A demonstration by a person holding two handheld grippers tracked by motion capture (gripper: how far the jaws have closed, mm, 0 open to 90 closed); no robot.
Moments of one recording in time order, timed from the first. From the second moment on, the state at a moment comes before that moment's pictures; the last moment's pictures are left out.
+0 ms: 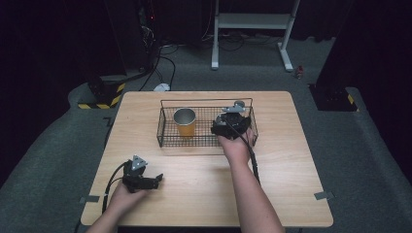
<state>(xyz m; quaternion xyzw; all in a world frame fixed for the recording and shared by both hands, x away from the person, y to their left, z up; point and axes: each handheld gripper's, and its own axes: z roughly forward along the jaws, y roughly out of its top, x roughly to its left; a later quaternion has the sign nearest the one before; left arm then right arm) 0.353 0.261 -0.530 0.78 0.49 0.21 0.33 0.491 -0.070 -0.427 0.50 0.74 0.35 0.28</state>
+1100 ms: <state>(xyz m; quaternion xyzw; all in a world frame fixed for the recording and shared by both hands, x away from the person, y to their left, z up) 0.352 0.261 -0.530 0.78 0.48 0.21 0.33 0.382 -0.137 -0.477 0.48 0.75 0.37 0.25</state>
